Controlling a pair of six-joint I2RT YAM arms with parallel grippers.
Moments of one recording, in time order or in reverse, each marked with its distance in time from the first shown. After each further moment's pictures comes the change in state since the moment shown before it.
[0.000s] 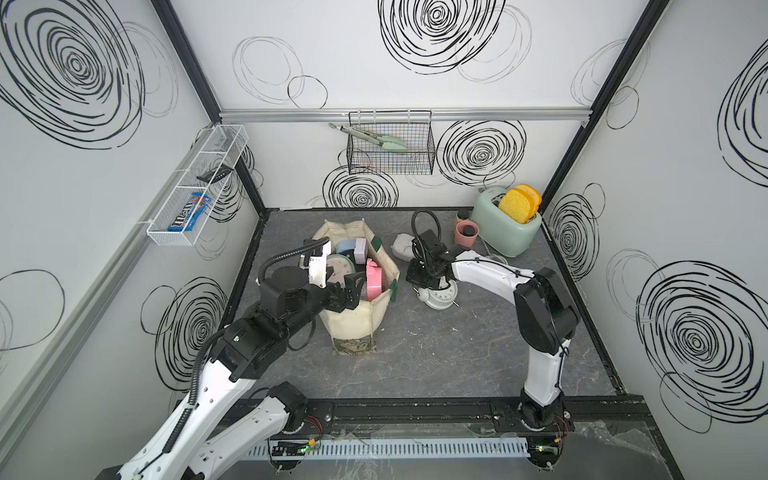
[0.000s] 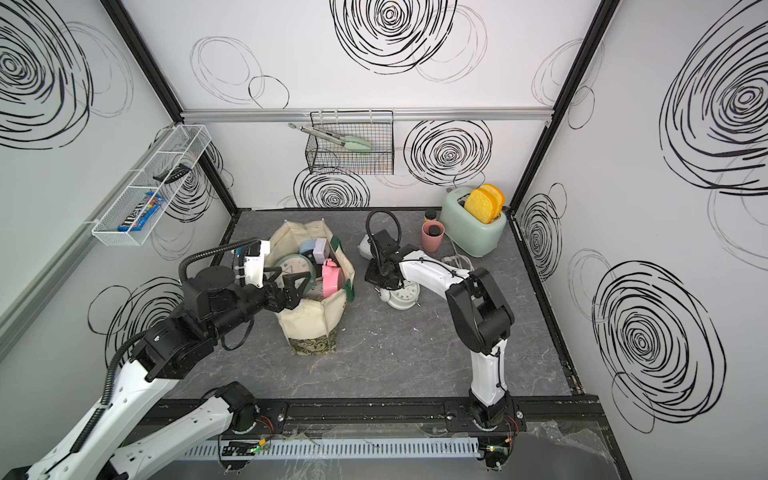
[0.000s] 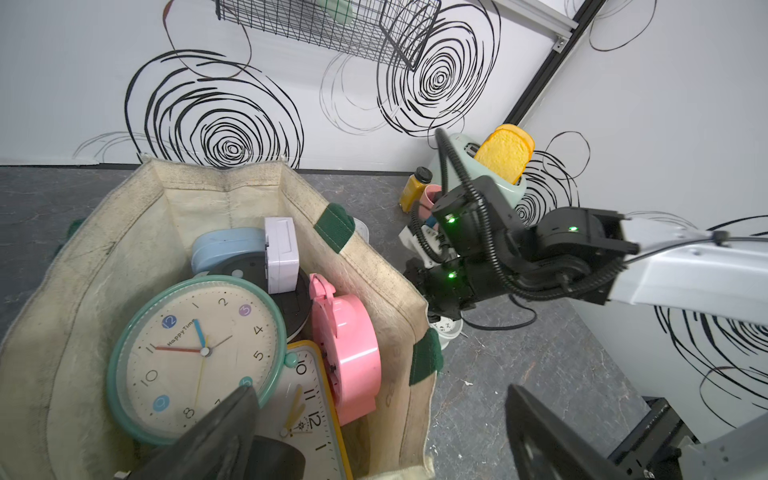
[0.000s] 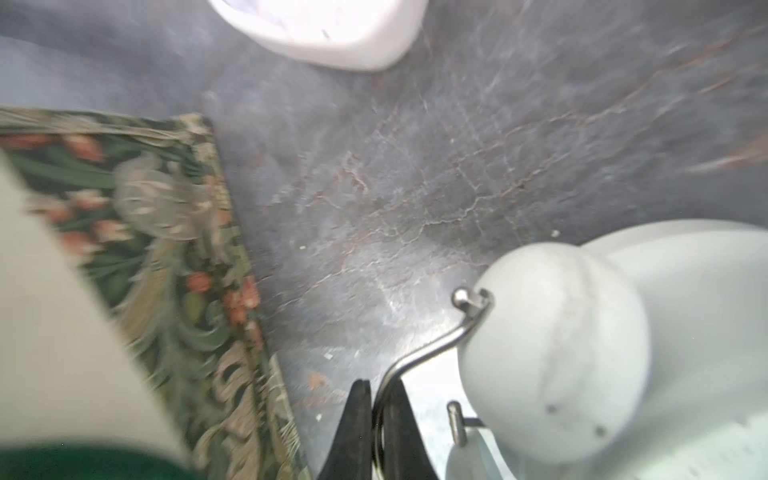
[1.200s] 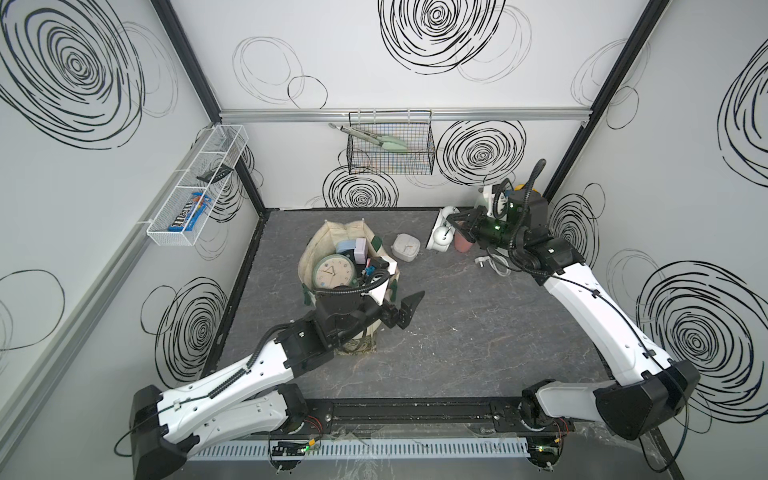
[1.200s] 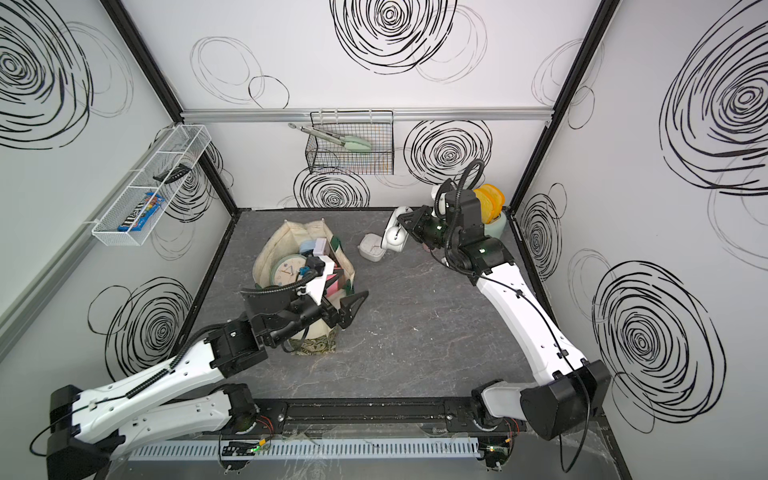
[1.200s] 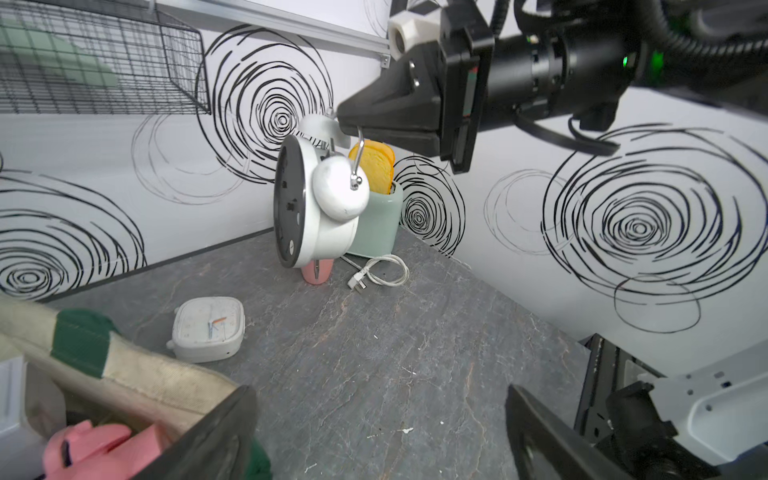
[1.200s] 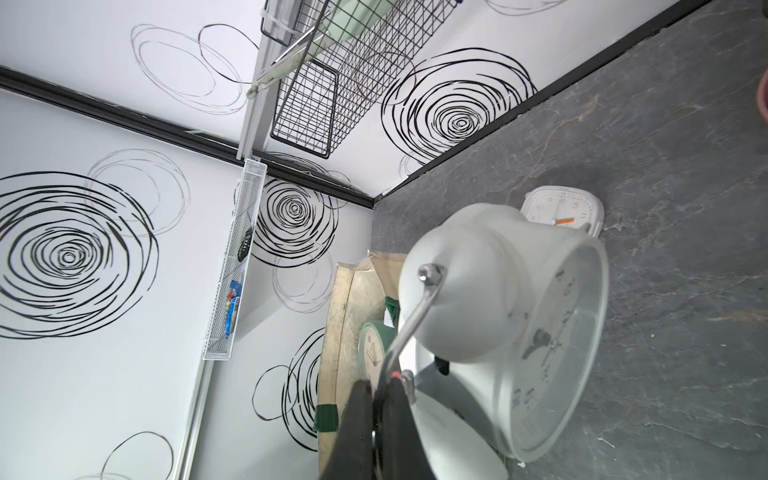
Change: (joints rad) left arm -0.418 0.219 -0.229 0.685 -0.107 0.205; right arm -0.248 -0.573 0.005 0.119 -0.266 0.092
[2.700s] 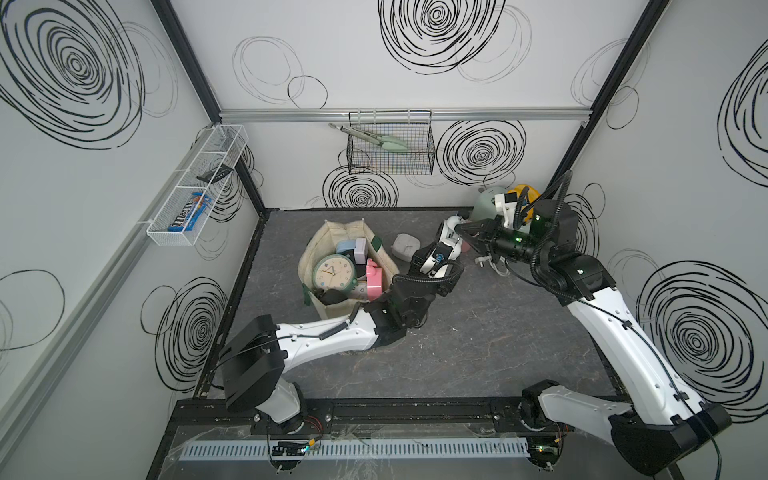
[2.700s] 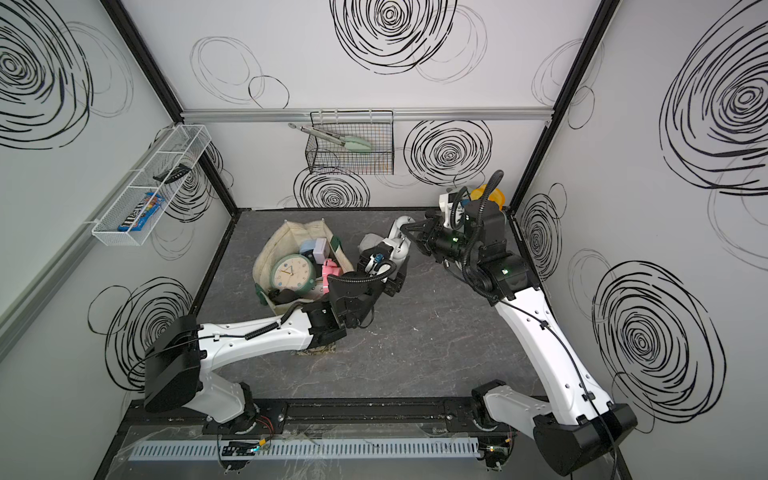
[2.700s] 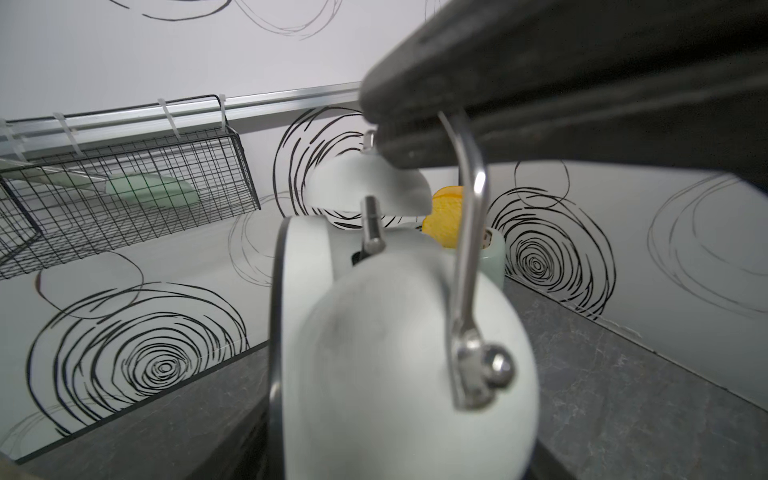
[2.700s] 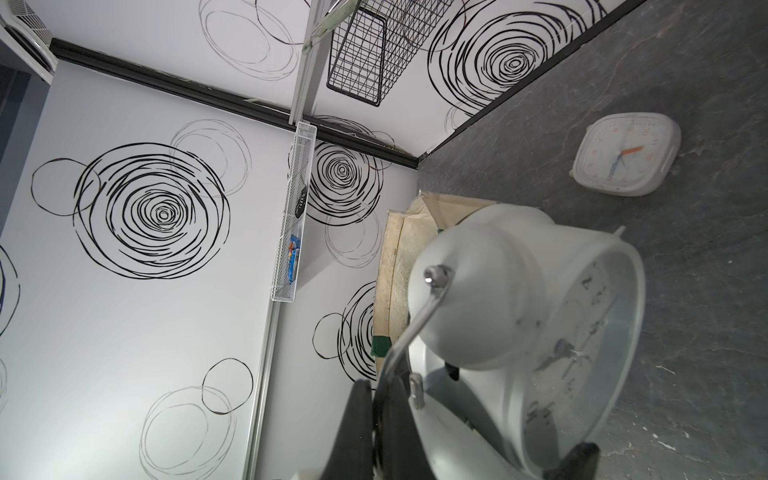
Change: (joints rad) left arm -0.080 0.579 0.266 0.445 -0.401 0.285; right arm -0.009 -0.163 -0.052 -0.049 -0.151 0.095
